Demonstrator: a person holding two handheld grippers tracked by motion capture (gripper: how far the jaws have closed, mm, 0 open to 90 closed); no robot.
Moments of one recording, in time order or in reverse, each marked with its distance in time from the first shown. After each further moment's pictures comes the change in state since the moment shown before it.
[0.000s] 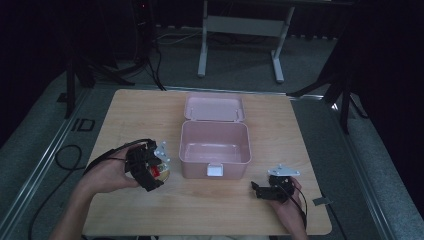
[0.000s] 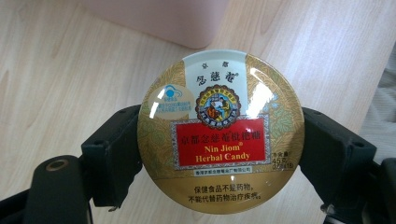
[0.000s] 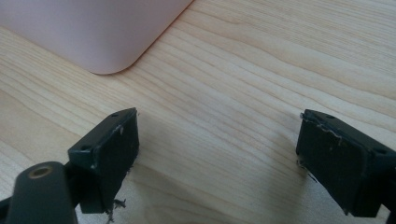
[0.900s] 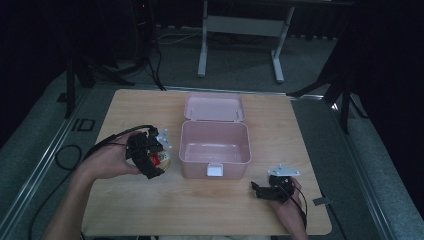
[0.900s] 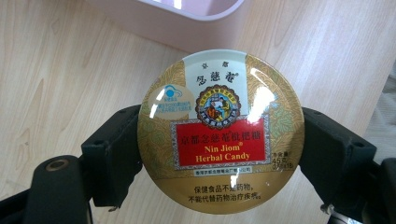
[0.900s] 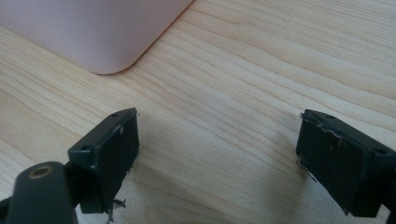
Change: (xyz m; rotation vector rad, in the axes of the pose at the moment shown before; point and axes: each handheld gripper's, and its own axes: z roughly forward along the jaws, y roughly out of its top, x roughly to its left) left arm 0.021 0.018 -0.020 0.022 0.005 0.006; right arm 0.000 0.000 0.000 0.001 0.001 -0.002
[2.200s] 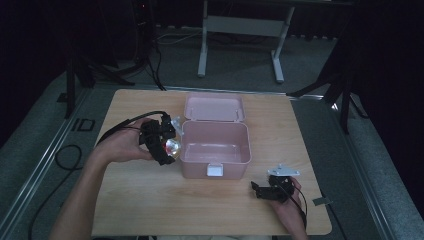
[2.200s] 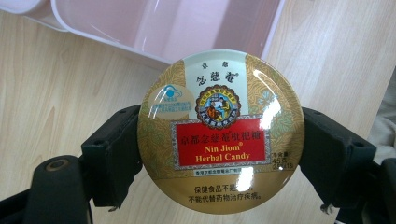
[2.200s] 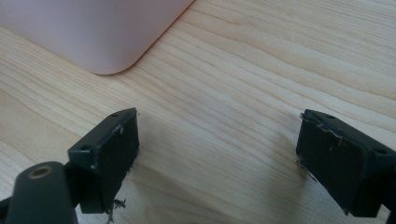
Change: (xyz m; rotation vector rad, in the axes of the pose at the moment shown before) left arm 0.023 0.039 -0.003 0.003 -0.036 0.011; right arm 0.000 0.000 0.000 -0.002 0.000 0.000
